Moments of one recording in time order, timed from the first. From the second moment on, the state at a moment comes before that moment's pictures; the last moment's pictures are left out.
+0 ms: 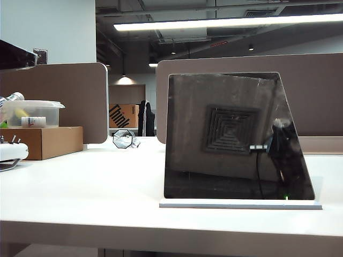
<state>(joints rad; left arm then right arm) -0.69 0.00 0.01 0.02 0.18 0.03 0.04 0.51 0.63 -0.21 -0.33 0.48</state>
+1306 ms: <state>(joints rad) -0.69 0.00 0.01 0.02 0.19 0.03 0.63 1.41 0.89 -0.24 0.18 0.37</state>
